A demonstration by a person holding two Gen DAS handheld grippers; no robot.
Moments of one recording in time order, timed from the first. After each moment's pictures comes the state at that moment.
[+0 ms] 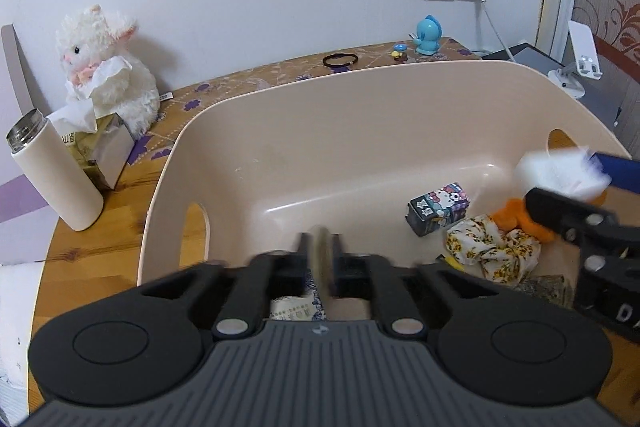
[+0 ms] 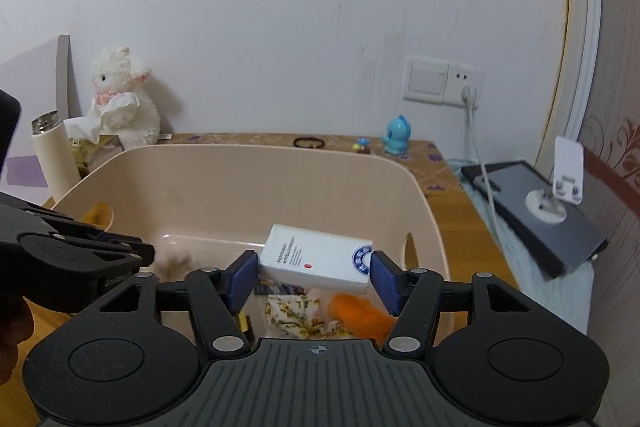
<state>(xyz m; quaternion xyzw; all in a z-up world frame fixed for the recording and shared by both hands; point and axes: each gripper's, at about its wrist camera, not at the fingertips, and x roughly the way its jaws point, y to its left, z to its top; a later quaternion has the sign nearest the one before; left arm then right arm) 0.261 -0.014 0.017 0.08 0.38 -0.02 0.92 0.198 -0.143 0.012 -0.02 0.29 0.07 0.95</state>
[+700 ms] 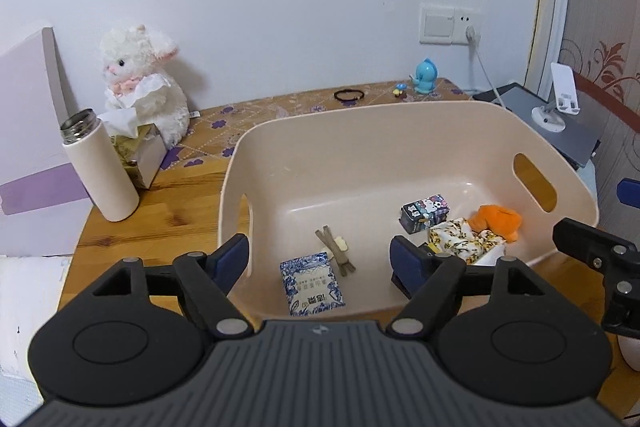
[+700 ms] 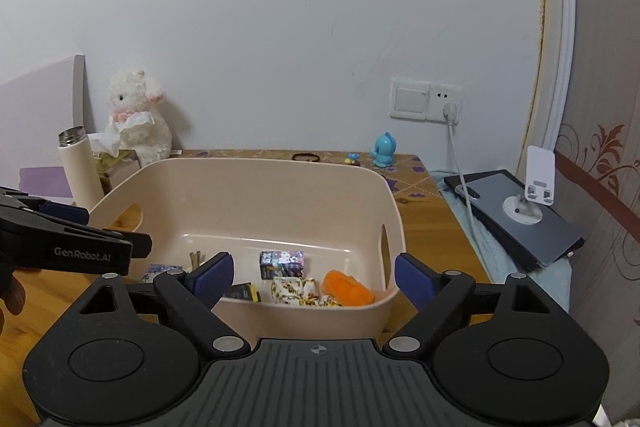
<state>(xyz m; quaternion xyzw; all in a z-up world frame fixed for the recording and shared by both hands) 0.186 0.006 0.060 0.05 0.33 -0.01 0.94 0.124 -0.155 0.046 -0.02 0.26 0.06 0.96</state>
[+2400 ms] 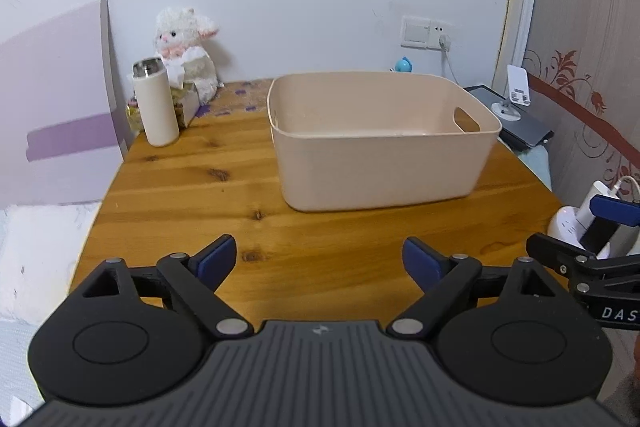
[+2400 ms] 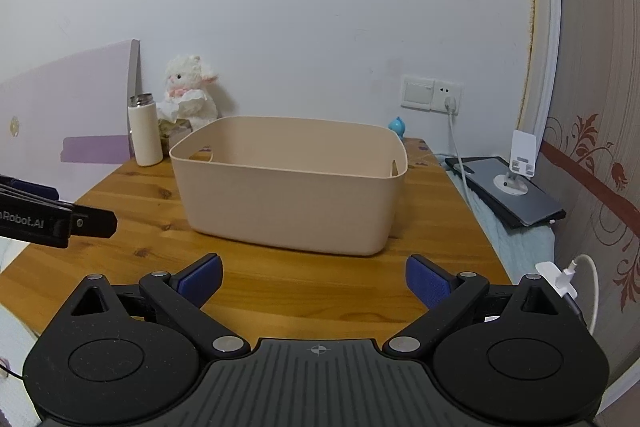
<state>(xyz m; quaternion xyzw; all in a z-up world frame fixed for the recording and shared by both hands) -0.006 0.037 0.066 0.01 0.32 -0.03 0.95 -0.029 -0.148 0.035 -0.04 0.25 0.08 0.96</state>
